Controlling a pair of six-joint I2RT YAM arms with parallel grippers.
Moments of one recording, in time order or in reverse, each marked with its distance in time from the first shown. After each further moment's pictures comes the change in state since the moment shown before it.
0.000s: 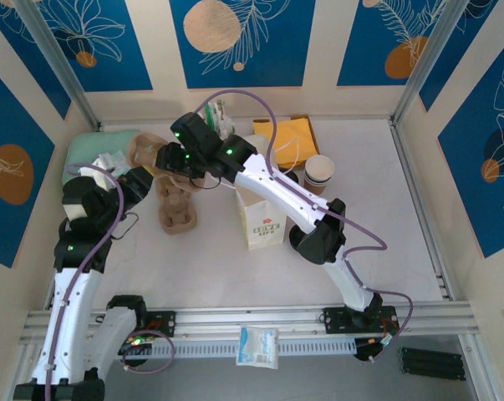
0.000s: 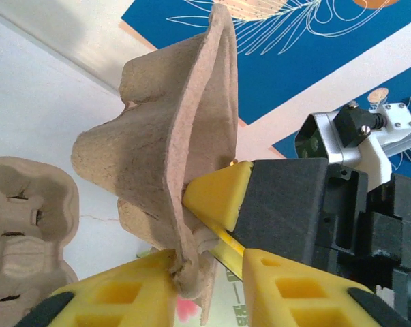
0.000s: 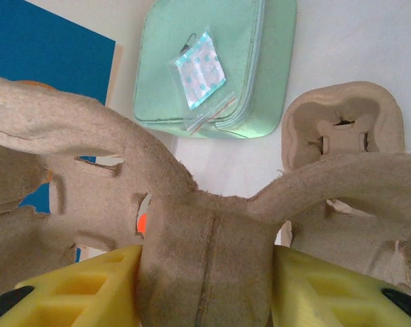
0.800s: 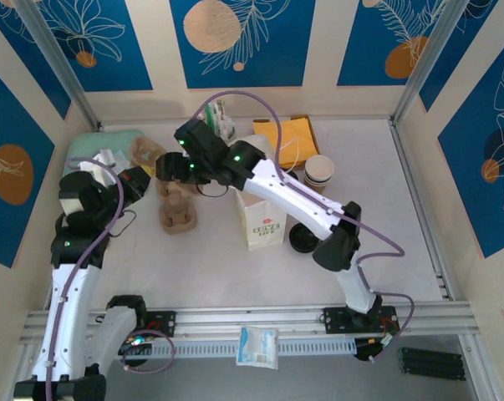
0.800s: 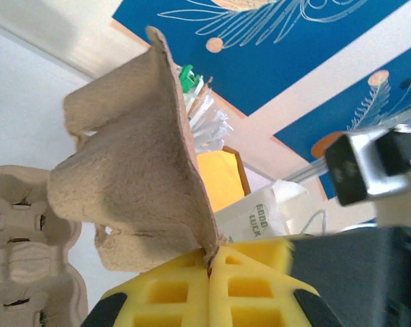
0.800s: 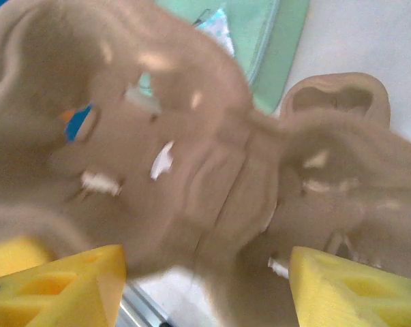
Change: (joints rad) left arm 0.023 0.040 0.065 -0.050 0.057 0.085; right arm 0.045 -0.176 -0.213 0.032 0.008 -0.156
